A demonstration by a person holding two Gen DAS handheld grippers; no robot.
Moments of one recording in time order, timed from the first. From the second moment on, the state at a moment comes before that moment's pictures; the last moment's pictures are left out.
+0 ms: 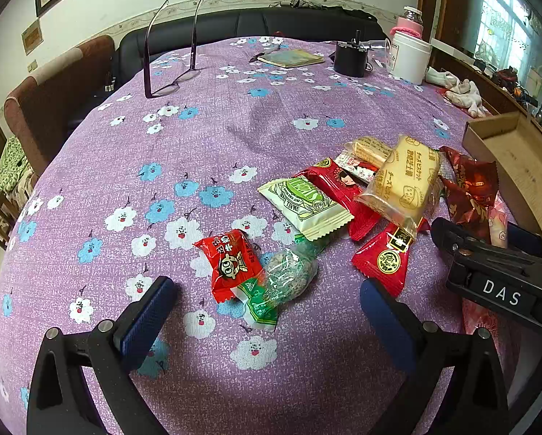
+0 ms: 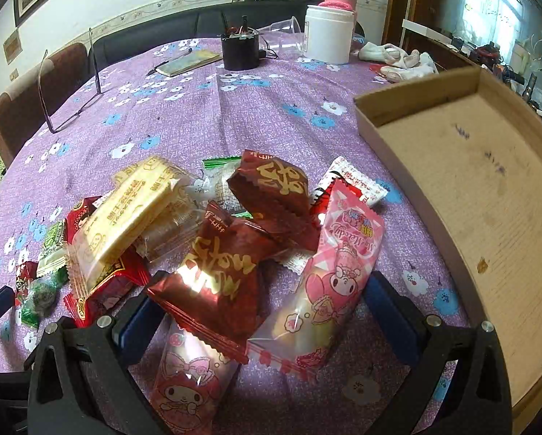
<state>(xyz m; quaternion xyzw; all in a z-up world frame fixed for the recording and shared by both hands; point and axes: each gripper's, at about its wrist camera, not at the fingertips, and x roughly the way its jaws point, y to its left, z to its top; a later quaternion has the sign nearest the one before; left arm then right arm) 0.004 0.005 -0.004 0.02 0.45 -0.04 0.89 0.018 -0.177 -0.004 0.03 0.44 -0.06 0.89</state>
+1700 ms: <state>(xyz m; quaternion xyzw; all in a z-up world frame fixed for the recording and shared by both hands) 0.004 0.005 -0.004 0.02 0.45 -0.04 0.89 0.018 -0.188 0.000 0.02 0.51 0.05 0.86</state>
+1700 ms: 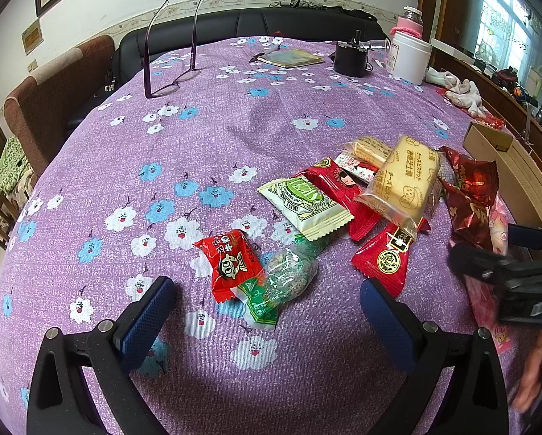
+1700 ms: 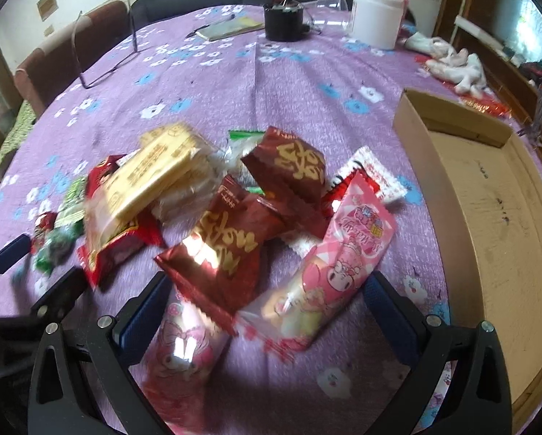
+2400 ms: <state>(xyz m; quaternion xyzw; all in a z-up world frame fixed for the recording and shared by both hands) -0.040 0.015 0.036 -0.06 0.48 -0.05 0.87 -0.014 -0.250 0.069 0.11 0.51 0.16 0.84</state>
